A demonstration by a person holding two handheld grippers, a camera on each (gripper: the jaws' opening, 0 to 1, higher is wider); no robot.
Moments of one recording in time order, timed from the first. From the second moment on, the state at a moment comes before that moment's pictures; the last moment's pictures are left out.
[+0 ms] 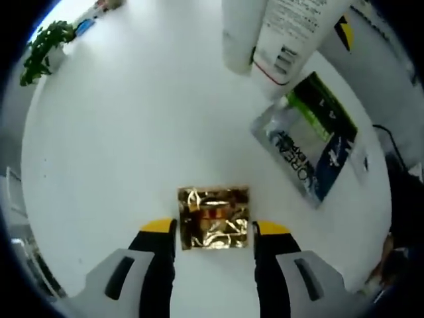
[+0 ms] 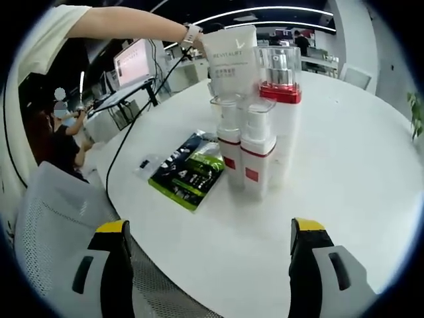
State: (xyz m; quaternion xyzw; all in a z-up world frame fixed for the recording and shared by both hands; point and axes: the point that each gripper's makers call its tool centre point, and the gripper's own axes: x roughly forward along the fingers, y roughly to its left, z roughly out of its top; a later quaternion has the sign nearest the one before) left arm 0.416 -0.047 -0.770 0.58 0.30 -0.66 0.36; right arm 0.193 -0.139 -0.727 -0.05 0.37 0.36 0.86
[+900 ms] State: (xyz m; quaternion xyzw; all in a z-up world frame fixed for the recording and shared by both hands) left arm 0.433 -0.032 -0.773 0.59 0.31 -0.64 0.38; right arm 0.198 -0.145 -0.726 -0.06 0.36 0.34 0.86
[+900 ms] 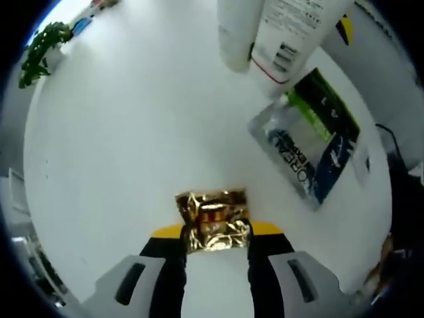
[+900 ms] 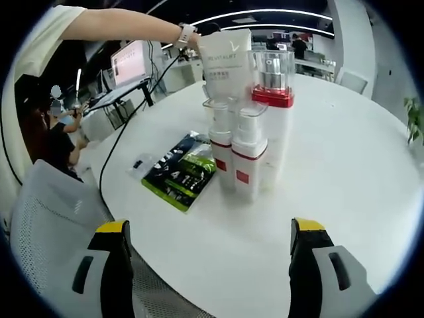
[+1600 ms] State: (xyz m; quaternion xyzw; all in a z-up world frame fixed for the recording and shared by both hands) left arm 0.402 0.044 -0.750 0.51 0.48 -0.52 0.49; right arm 0.197 -0.138 -0.725 -0.09 0.35 0.37 0.86
